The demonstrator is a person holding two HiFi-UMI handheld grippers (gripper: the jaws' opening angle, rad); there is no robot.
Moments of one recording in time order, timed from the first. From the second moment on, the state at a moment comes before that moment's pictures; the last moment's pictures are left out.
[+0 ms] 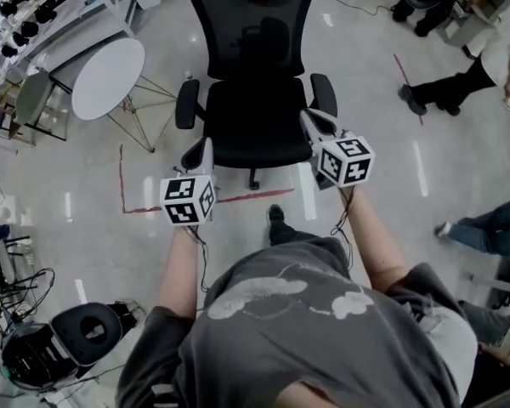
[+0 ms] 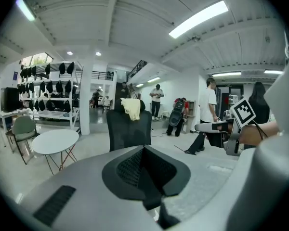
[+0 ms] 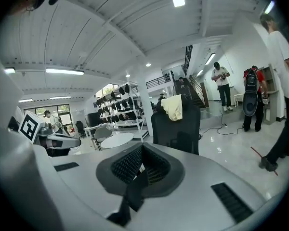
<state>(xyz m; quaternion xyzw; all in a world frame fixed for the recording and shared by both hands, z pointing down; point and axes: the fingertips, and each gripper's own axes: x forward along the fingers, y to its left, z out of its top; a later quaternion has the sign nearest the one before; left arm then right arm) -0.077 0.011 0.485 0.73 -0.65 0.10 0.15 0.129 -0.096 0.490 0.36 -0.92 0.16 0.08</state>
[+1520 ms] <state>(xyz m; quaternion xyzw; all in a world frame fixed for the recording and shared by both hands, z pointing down) -0.278 -0.368 0.438 0.78 -0.61 0.10 0.13 -0.044 -0.479 0.421 0.47 -0.87 0.15 0.03</state>
